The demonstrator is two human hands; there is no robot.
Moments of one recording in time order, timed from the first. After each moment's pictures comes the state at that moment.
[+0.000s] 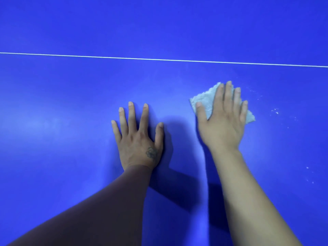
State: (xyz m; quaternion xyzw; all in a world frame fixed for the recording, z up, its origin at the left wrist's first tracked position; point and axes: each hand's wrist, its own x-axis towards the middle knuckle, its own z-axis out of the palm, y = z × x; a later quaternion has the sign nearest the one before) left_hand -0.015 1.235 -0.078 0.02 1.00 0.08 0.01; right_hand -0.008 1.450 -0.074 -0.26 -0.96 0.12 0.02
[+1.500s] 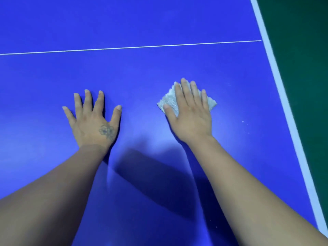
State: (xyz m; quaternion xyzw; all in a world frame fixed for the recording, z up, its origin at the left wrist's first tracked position) left_hand -0.005 1.244 -0.059 0.05 1.00 0.06 -0.01; right_hand 0.083 1.489 -0.068 -0.17 -0.98 0.11 0.01
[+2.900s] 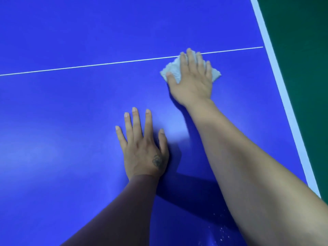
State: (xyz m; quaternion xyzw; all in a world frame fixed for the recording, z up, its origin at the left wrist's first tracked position) left_hand 0.060 1.373 -0.080 0.13 0.99 0.10 -0.02; right_hand -0.045 1.570 -0.068 -0.23 -0.96 0.13 -0.01
